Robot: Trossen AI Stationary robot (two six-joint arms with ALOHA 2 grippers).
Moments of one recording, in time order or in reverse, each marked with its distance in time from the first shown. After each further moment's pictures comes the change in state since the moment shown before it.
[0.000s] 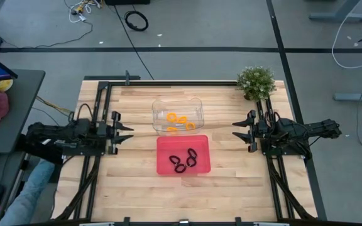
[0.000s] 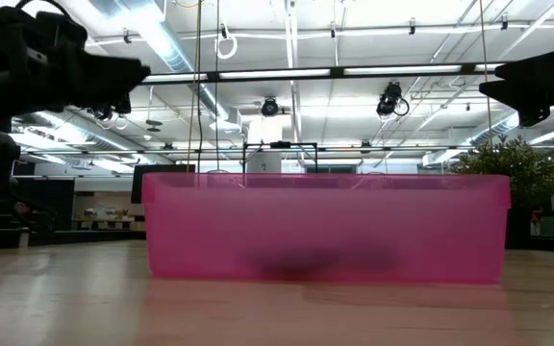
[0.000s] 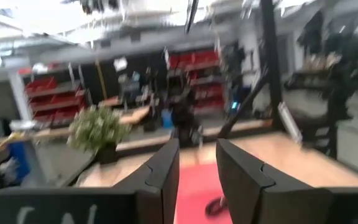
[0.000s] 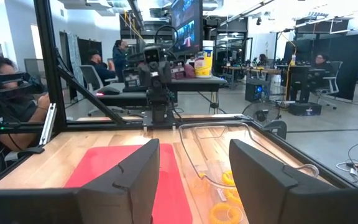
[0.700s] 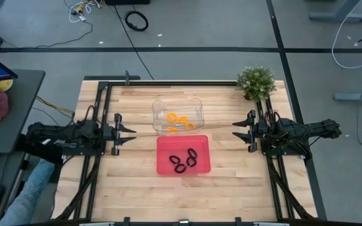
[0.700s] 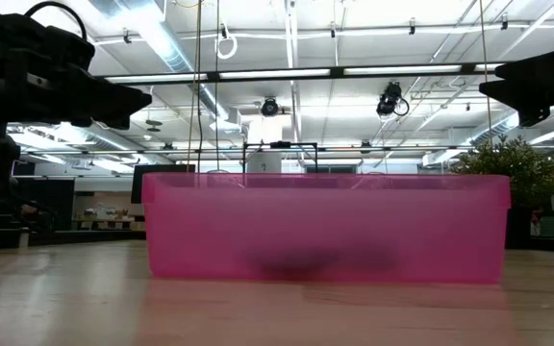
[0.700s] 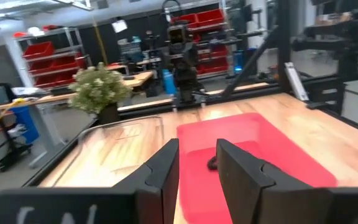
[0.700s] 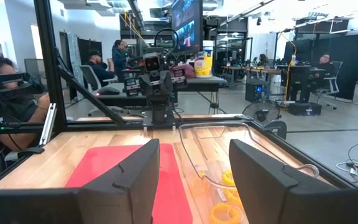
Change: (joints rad) left arm 0.000 0.000 0.001 -0.190 -0.049 0.007; right arm 0.000 0.000 0.000 0.000 0.000 0.000
